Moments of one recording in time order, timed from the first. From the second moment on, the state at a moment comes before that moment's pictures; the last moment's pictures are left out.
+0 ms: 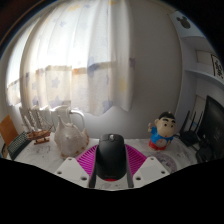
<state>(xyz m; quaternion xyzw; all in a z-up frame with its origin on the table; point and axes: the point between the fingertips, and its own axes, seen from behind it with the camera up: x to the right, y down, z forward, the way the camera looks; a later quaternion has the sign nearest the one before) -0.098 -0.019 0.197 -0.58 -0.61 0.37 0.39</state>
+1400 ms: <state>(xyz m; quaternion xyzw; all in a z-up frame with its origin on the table) 0.168 0.152 0.216 -0.71 -0.60 0.24 0.28</state>
